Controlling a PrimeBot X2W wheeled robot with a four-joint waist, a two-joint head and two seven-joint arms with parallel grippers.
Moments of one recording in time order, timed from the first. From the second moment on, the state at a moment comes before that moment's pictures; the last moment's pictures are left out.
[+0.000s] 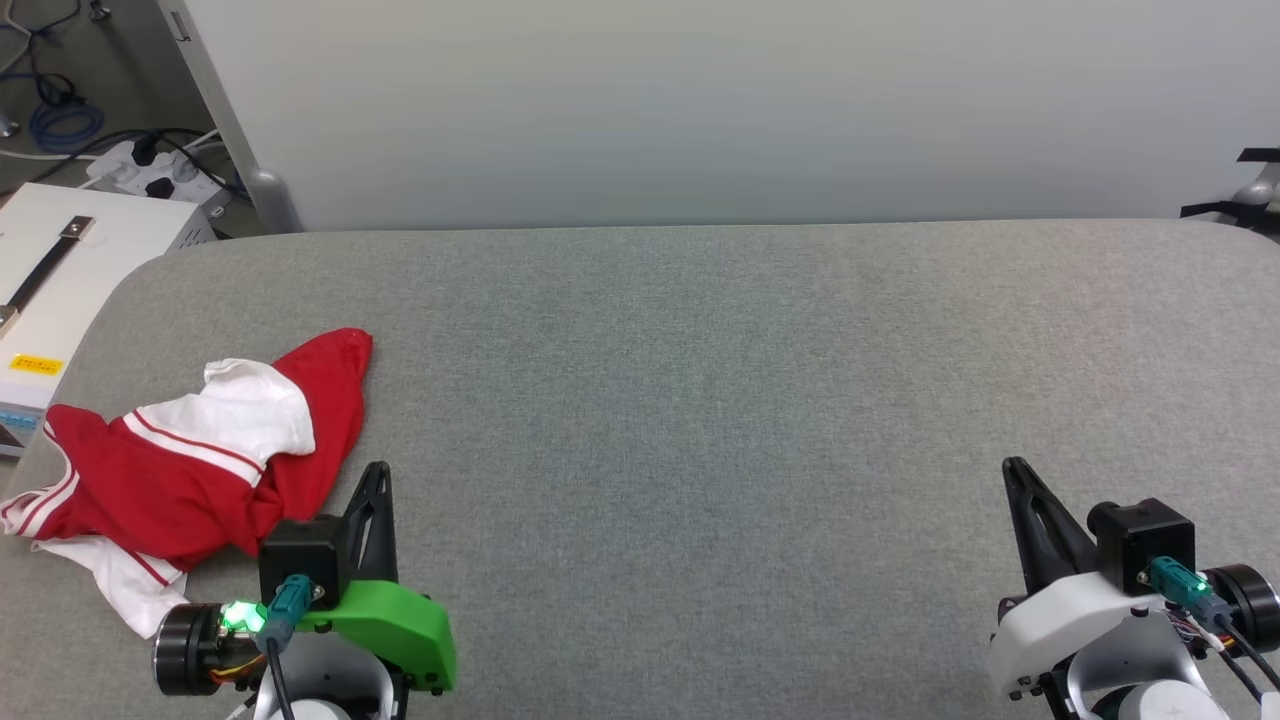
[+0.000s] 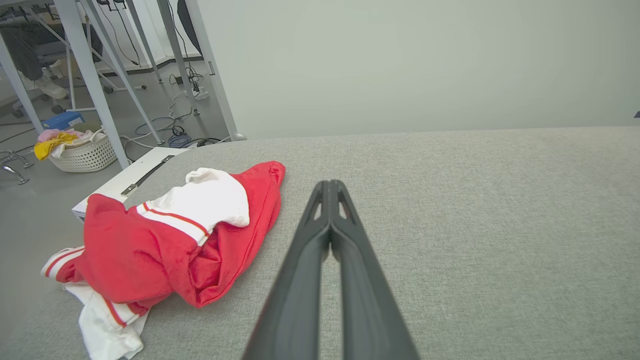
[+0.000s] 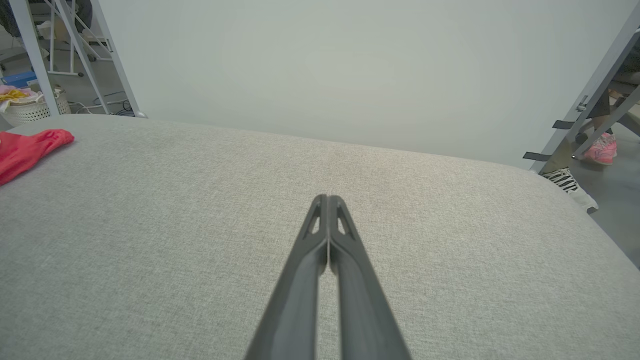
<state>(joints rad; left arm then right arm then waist) 0.02 0.05 0.00 0.00 -0.01 0.00 0.00 0.02 -0.05 0.00 0.00 0.01 0.13 0.00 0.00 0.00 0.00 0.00</state>
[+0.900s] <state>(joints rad) 0.02 0.05 -0.02 0.00 -0.01 0.02 -0.02 0.02 -0.05 -0.02 -0.01 0.04 0.13 -0.02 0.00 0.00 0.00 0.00</state>
